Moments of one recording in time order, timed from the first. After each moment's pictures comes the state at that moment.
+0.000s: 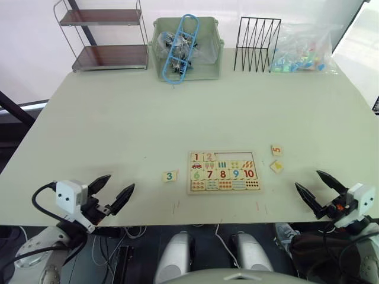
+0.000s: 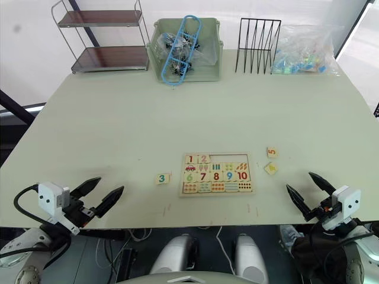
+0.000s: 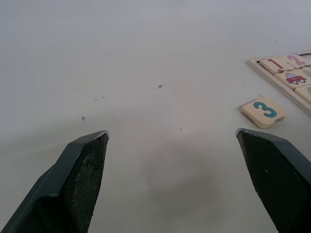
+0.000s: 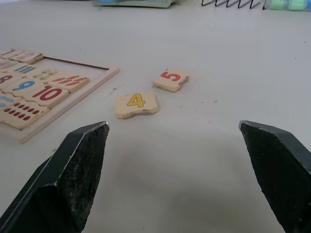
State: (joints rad) left arm 0.45 0.46 0.48 -0.38 -0.51 0.28 -0.76; right arm 0.30 -0.43 -0.37 0.02 0.51 -0.20 0.90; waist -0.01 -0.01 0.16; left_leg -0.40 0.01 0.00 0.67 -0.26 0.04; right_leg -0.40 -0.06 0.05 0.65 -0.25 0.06
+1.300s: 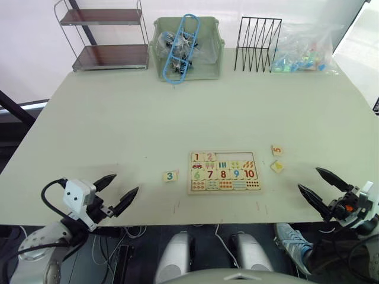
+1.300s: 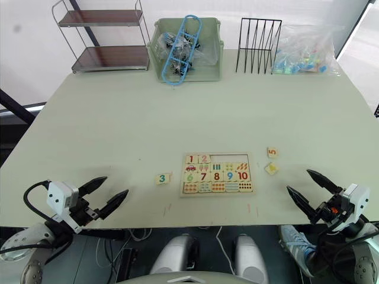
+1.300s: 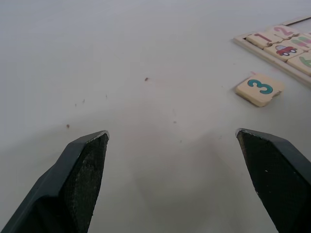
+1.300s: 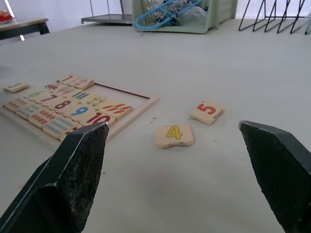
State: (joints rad) left arm 0.38 0.58 0.41 -0.22 -0.45 0.12 -0.88; right arm 0.31 -0.52 -0.39 -0.03 0.67 -0.13 1.11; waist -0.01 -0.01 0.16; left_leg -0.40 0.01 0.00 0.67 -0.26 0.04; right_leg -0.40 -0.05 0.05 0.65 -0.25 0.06
